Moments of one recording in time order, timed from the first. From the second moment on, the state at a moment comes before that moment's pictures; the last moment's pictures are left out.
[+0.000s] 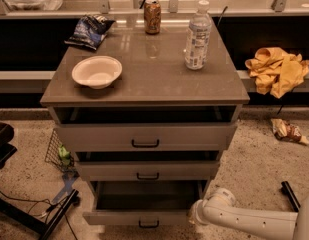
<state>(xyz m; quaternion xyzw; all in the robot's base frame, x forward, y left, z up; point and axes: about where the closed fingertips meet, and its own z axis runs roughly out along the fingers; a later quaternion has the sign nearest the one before) 0.468 -0.179 0.212 -0.64 0.75 0.03 0.15</state>
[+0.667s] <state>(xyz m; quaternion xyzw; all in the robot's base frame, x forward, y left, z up) 0.467 -0.179 0.211 -0.64 0.75 0.03 0.15</state>
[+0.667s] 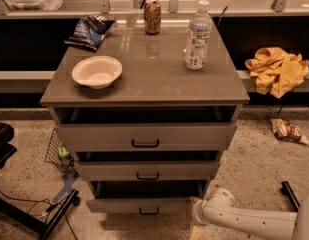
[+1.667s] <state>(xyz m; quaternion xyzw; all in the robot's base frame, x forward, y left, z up) 0.464 -0.177 0.208 -0.64 0.75 0.03 0.15</state>
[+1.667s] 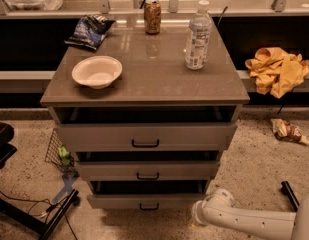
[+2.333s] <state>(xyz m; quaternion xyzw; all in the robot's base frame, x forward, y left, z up) 0.473 -0.178 0.232 -0.64 0.75 0.00 0.16</state>
